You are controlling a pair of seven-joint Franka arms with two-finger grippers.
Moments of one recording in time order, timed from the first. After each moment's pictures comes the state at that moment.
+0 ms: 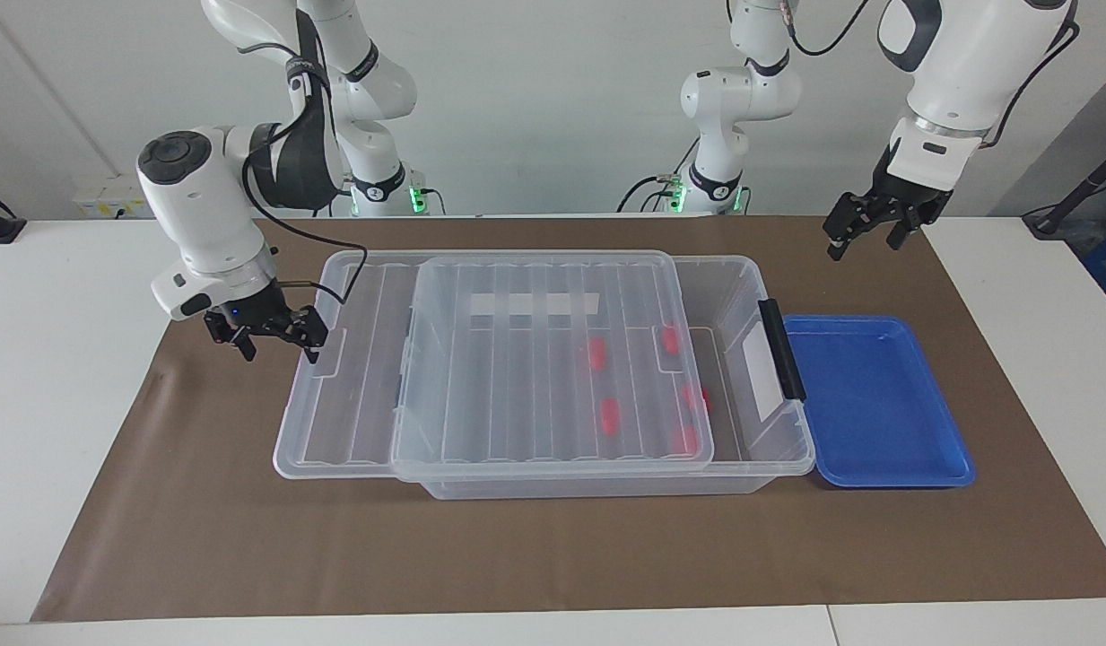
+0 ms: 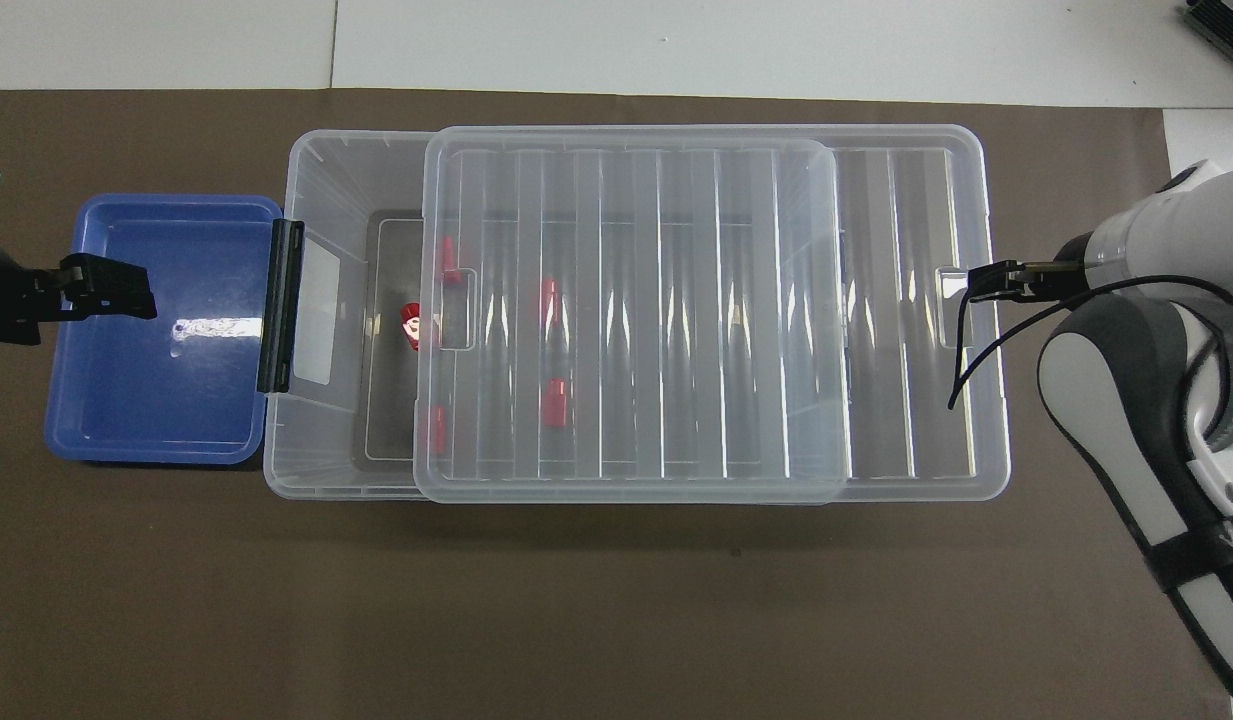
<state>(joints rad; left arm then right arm) -0.03 -0.07 -0.06 -1.70 0.01 1.73 -0.29 0.01 0.12 -0.03 -1.87 -0.03 2.09 0.07</state>
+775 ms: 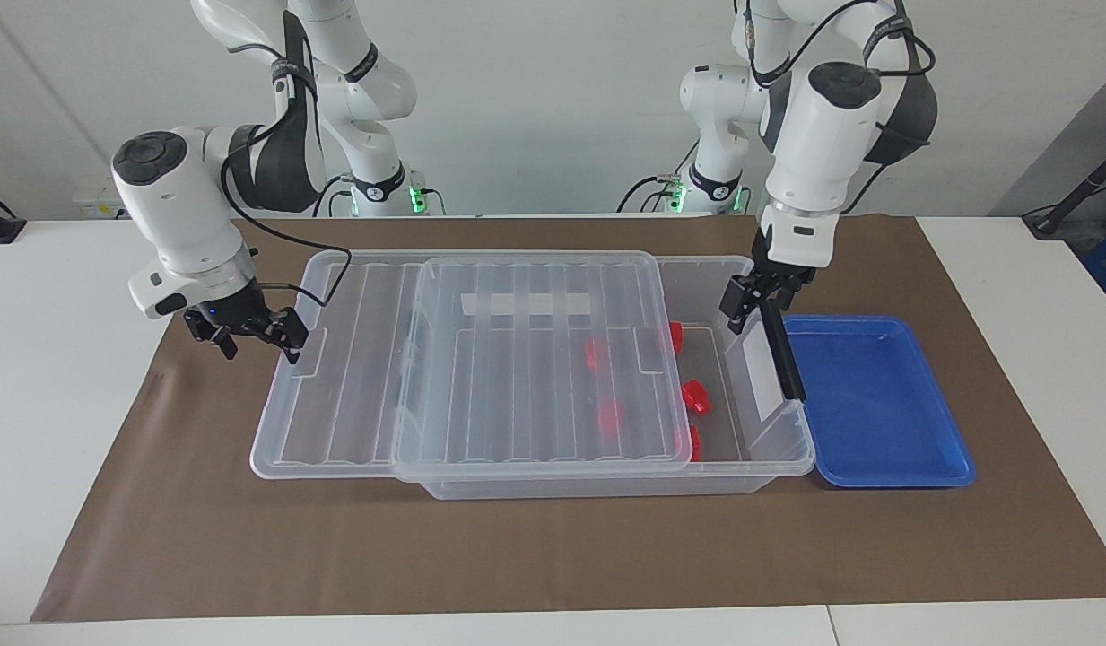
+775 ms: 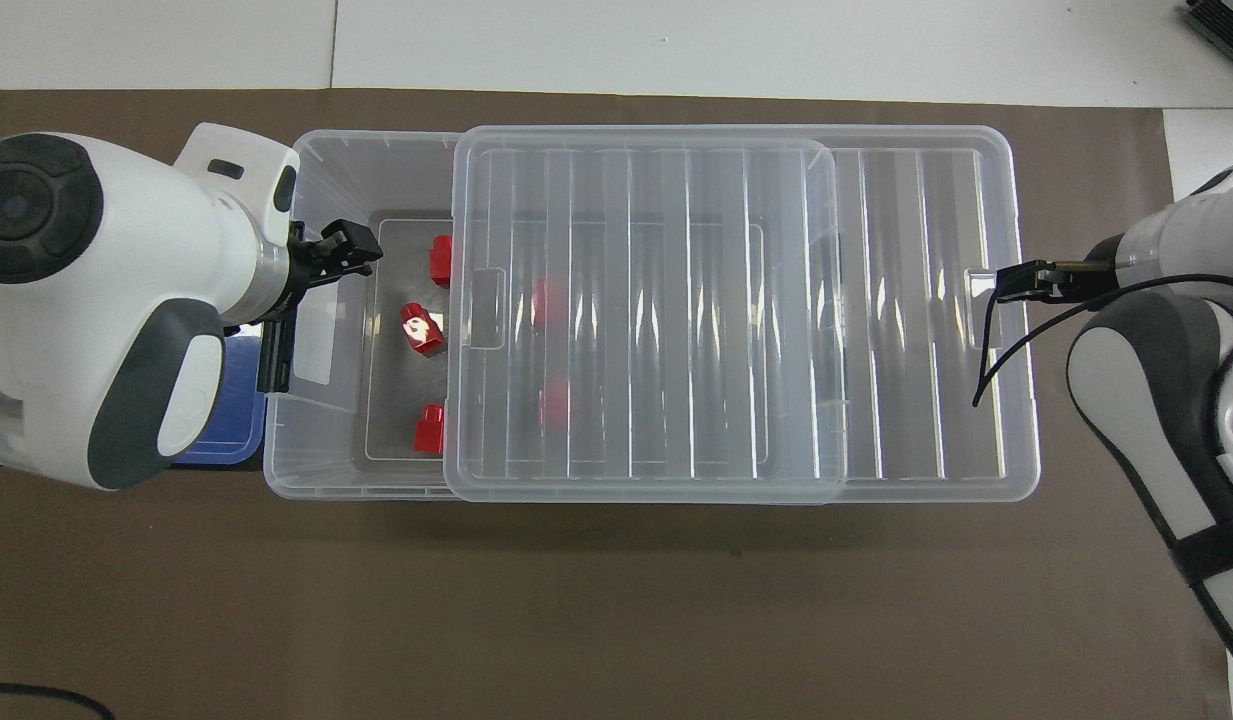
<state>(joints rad) -0.26 0.08 -0.06 -1.80 0.07 2.04 -0.77 -0.03 0.12 -0.03 -1.87 -0.06 2.08 0.07</state>
